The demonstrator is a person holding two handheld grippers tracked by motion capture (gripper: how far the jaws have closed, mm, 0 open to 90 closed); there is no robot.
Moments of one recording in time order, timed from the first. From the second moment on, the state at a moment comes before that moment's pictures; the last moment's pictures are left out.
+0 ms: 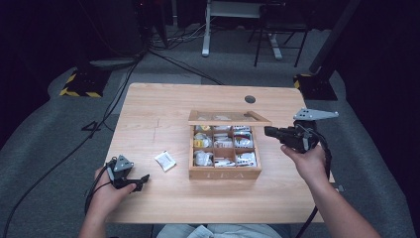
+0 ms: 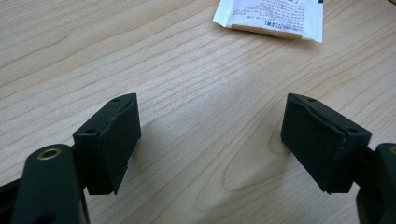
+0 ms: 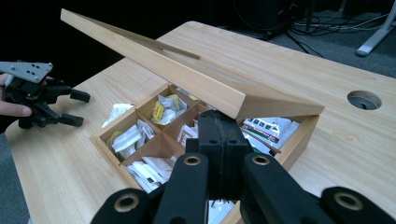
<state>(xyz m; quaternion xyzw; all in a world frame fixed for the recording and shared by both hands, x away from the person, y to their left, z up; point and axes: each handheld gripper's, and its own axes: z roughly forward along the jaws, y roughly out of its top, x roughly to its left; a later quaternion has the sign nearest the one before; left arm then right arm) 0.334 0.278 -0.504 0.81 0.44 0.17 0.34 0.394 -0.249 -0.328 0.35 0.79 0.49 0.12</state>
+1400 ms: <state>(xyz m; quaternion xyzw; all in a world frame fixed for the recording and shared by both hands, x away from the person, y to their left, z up) 0.335 0.276 -0.504 0.81 0.44 0.17 0.33 0.378 -0.252 -0.352 0.36 0.81 0.45 0.09</state>
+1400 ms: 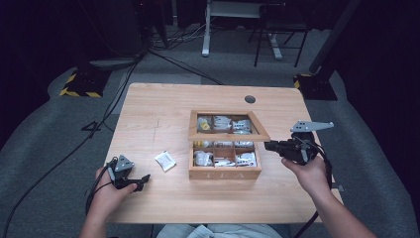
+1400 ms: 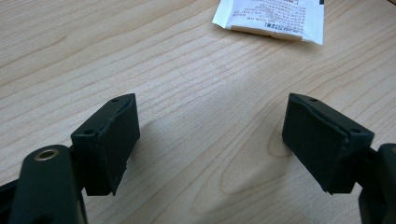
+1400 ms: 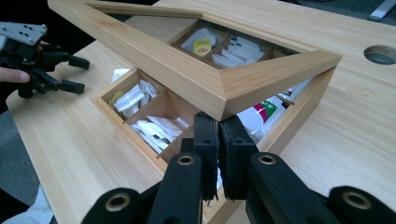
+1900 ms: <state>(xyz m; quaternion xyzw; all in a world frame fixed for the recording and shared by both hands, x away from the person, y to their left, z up) 0.334 0.276 -0.504 0.81 0.44 0.17 0.33 0.373 -0.253 -0.363 0.37 0.82 0.43 0.08</state>
